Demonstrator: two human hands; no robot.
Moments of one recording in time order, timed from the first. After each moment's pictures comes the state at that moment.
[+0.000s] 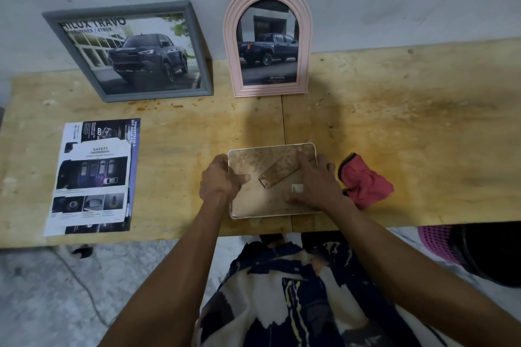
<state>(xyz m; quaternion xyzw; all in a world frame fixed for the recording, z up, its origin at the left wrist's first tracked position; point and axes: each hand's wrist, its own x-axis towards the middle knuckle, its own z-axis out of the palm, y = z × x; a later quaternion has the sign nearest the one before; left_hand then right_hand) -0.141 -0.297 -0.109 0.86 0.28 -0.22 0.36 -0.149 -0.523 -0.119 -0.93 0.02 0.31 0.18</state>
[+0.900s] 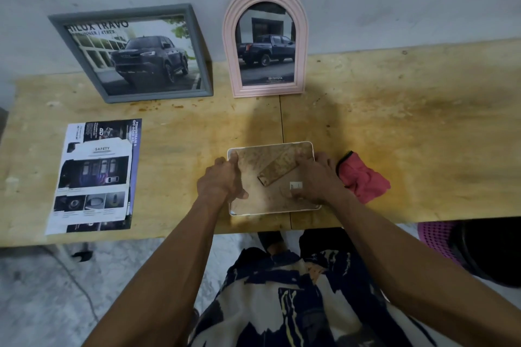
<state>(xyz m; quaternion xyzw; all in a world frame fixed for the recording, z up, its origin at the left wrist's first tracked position) -0.135 -0.296 -0.109 0.92 0.07 -0.37 0.09 -0.143 -0.532 -0.117 -0.93 -0.01 0.33 0.16</state>
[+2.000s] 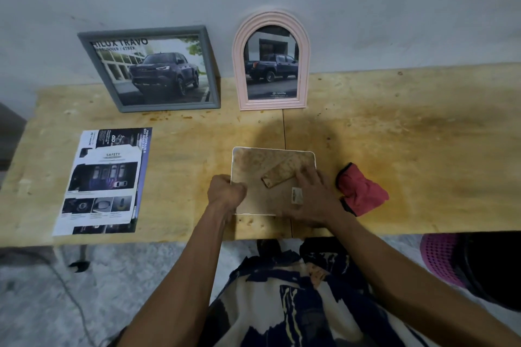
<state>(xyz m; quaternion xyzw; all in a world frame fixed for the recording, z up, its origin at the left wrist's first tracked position) -0.165 -0.307 -0.085 0.77 0.36 -0.21 0.48 -0.176 -0.532 -0.110 -0.93 -0.06 0.31 0.19</state>
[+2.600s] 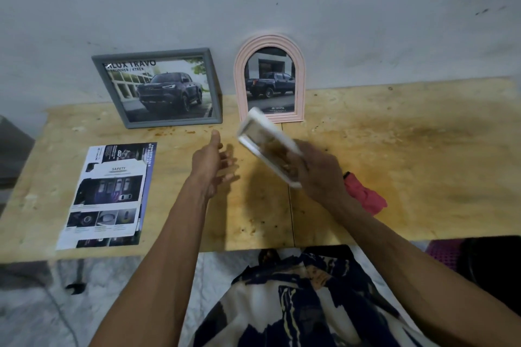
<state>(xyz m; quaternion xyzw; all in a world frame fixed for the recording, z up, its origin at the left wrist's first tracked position) -0.114 -0.286 -0.012 0.62 0.37 -0.14 0.67 -0.141 -0.513 -0.044 -0.92 -0.09 -0.10 0.37</state>
